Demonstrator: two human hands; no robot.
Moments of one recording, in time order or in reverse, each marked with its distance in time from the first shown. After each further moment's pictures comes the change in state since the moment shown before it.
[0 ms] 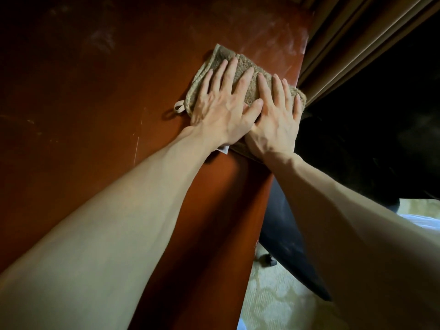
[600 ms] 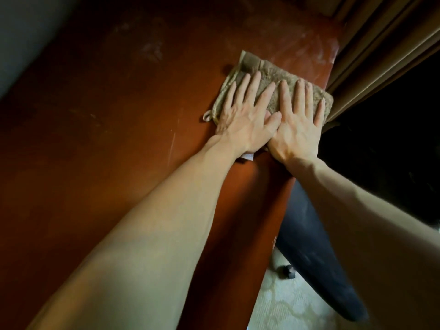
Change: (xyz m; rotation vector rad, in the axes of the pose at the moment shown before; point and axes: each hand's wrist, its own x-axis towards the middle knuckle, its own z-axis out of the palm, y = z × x) left_hand -0.026 0.002 -0.009 0.045 -0.034 -0.055; right_hand -0.009 -0.003 0.002 -0.119 -0.050 -0.090
